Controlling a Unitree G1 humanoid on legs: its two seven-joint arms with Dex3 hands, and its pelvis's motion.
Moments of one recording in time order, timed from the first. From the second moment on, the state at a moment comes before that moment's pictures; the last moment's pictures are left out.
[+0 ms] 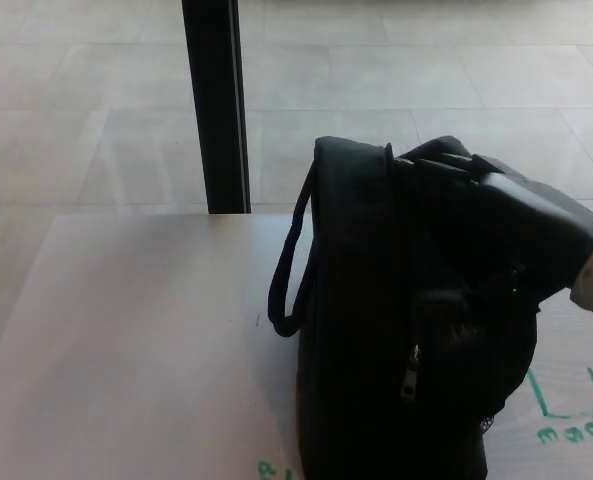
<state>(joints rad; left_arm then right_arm) 0.05 0.56 0.37 0.60 -0.37 0.40 -0.60 -0.60 -0.61 0.30 -0.23 -0.36 0.28 0.44</state>
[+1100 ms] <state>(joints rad) 0.05 0.56 0.38 0.59 -0.37 0.39 -0.60 -0.73 -0.96 -0.19 -0.13 -0.23 0.36 0.72</state>
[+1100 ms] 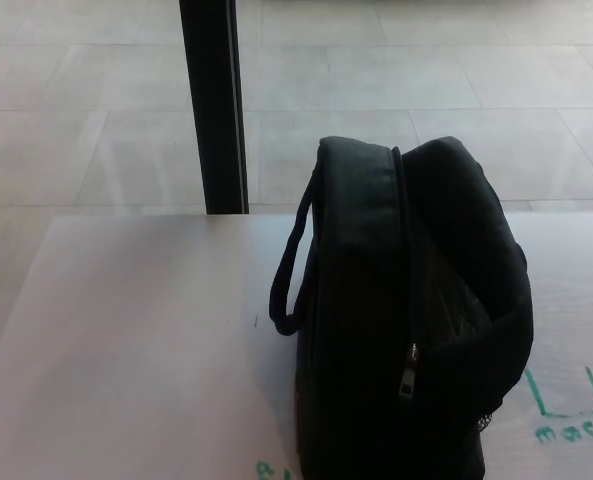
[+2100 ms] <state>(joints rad) 0.07 0.56 0.38 0.59 -0.37 0.39 -0.60 0.06 -0.60 -0.89 0.20 -0.17 0.32 0.46</state>
